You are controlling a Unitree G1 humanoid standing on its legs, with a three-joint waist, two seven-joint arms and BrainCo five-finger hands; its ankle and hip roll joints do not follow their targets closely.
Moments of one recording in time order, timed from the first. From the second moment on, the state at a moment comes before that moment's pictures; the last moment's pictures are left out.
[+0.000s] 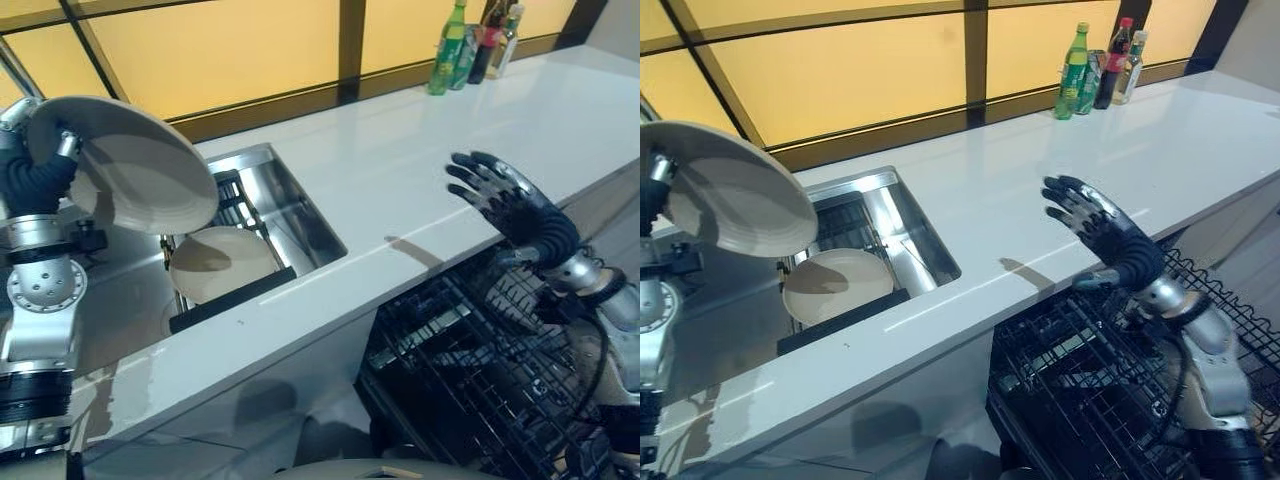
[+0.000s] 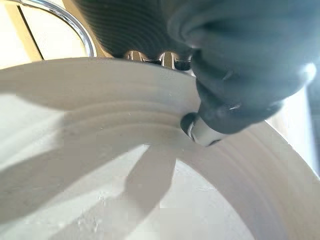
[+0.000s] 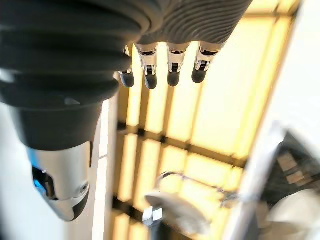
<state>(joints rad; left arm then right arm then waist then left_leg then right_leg) -0.24 0.73 0.20 0.02 -0.10 -0.38 0.36 -0.12 -0.58 -0.05 -0.28 0.77 -0.21 0.53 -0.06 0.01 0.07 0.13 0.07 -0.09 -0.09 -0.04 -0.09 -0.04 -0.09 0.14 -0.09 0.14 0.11</state>
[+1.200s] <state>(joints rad) -0.37 0.45 -0.14 -0.22 -0.01 -0.18 0.55 -0.49 -0.39 0.57 -0.30 0.26 0.21 -0.14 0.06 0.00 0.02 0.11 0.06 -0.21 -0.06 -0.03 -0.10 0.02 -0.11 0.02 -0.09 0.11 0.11</state>
